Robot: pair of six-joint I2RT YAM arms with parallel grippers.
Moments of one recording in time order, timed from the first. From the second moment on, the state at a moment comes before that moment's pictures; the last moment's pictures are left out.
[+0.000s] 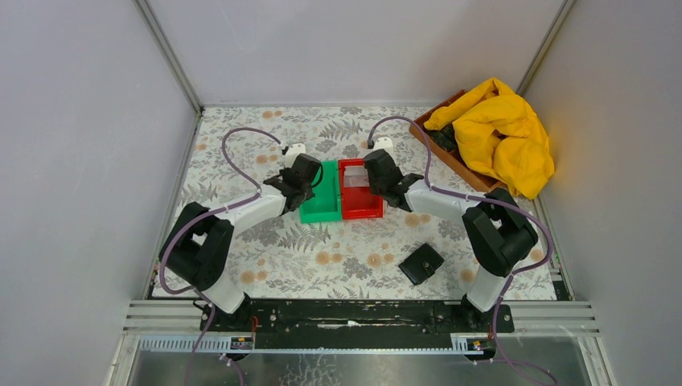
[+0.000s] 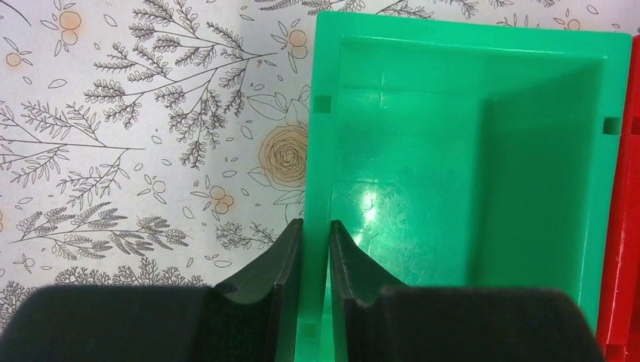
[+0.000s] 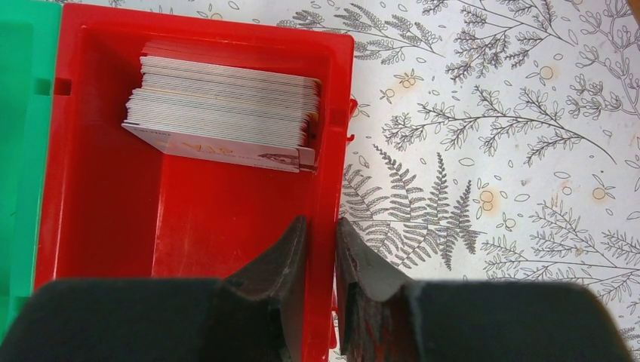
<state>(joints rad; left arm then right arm) -0.52 1.60 0.94 -0.22 -0.45 -0.54 0.68 1.75 1.08 -0.09 0.39 0.31</state>
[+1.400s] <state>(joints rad) -0.47 1.92 1.32 -0.26 -0.41 -0.53 0.54 1.90 1.26 -0.10 0.41 0.27</state>
